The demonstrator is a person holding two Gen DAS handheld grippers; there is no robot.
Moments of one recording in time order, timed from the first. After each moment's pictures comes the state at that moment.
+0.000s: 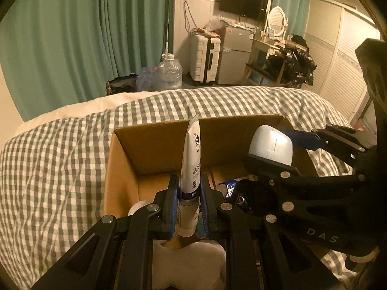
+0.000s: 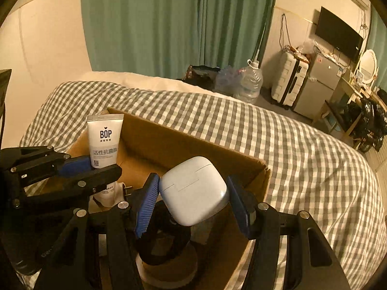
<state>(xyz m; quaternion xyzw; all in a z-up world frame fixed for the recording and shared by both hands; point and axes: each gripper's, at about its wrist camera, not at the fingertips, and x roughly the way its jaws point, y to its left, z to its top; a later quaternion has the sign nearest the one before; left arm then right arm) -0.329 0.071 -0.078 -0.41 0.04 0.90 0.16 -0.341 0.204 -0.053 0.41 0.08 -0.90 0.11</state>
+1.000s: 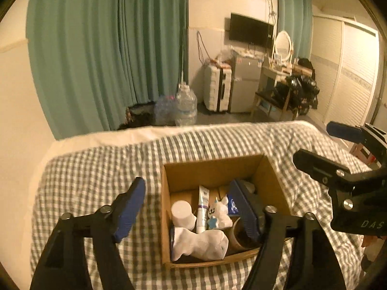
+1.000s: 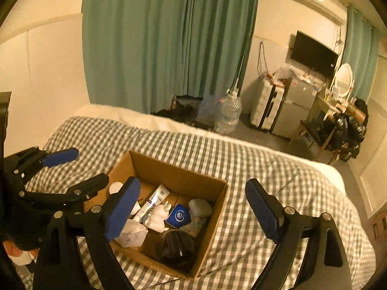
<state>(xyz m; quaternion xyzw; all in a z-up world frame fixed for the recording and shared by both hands) -0.242 0.017 0.037 -0.32 0.04 0.94 0.11 -0.249 0.204 0.070 0.32 0.08 -0.94 0.05</state>
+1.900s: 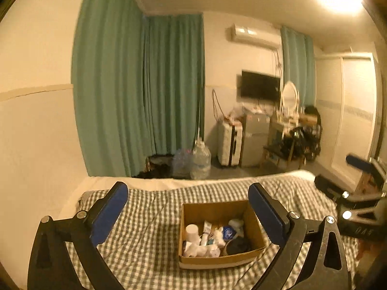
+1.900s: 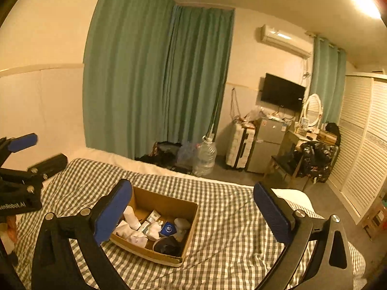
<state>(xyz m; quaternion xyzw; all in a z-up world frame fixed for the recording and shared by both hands) -0.102 -0.006 0.139 -0.16 0.00 0.99 0.07 -0.095 0.208 0.168 0.17 0.07 -0.98 -0.01</state>
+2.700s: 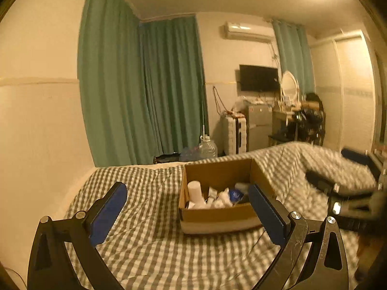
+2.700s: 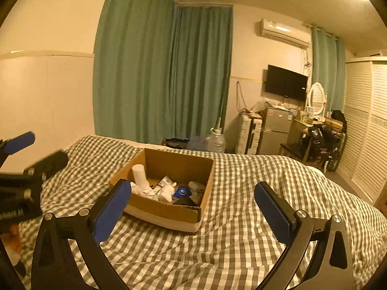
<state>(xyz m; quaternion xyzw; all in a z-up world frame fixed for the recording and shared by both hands) -0.043 0.013 0.002 -0.14 0.06 0.99 0.05 -0.048 0.207 0.025 0.16 0.04 -0.99 0.01</state>
